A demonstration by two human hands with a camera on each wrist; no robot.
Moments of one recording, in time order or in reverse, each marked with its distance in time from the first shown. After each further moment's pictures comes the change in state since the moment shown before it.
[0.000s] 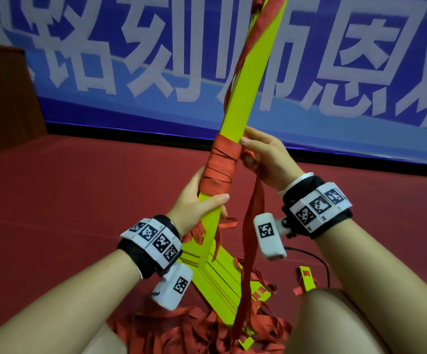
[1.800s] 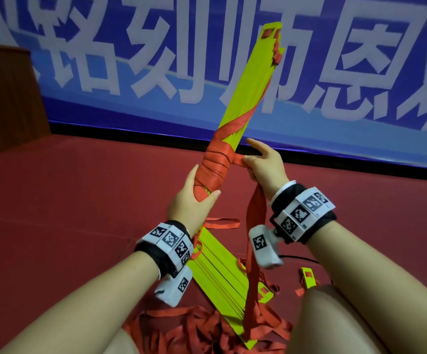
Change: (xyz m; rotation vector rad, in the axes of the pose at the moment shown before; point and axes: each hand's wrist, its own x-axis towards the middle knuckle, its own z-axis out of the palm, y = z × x) left_hand 0.001 -0.017 -0.020 0.671 0.398 -0.067; right_hand 0.006 0.030 0.012 -0.355 0.442 0.046
